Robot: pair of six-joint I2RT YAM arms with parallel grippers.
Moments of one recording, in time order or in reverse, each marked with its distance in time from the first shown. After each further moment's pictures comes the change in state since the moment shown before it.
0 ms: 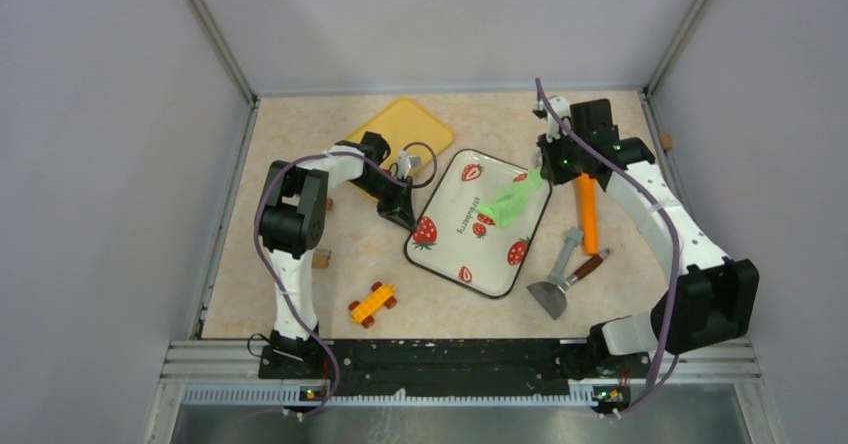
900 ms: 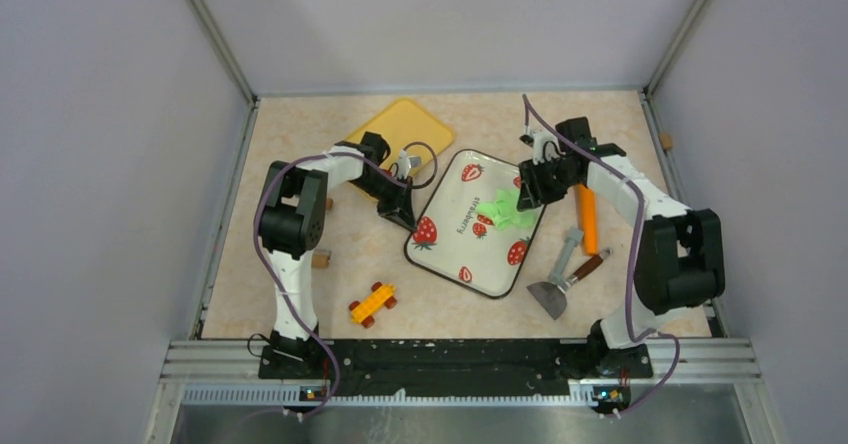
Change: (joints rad) left arm 0.000 -0.003 -0.003 0.002 0.002 0.018; right arm -0.046 0.168 -0.105 0.054 -0.250 0.076
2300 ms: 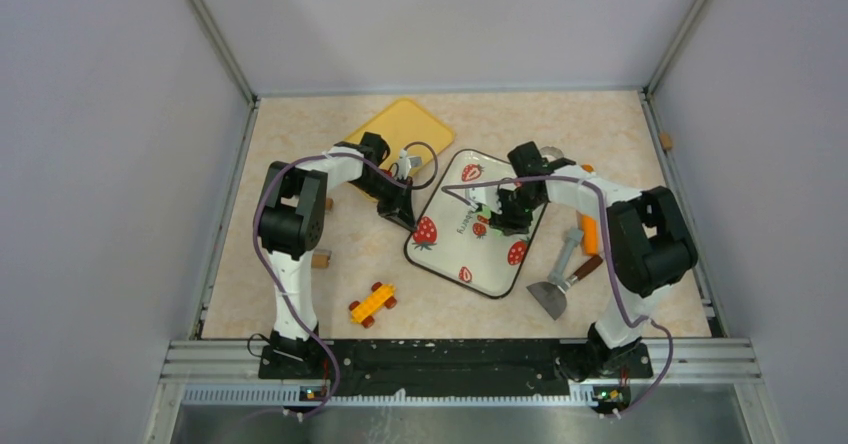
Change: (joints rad) left arm 0.000 -0.009 -0.014 0.015 0.006 0.023; right arm 0.216 0.170 -0.049 0.013 -0.001 -1.051
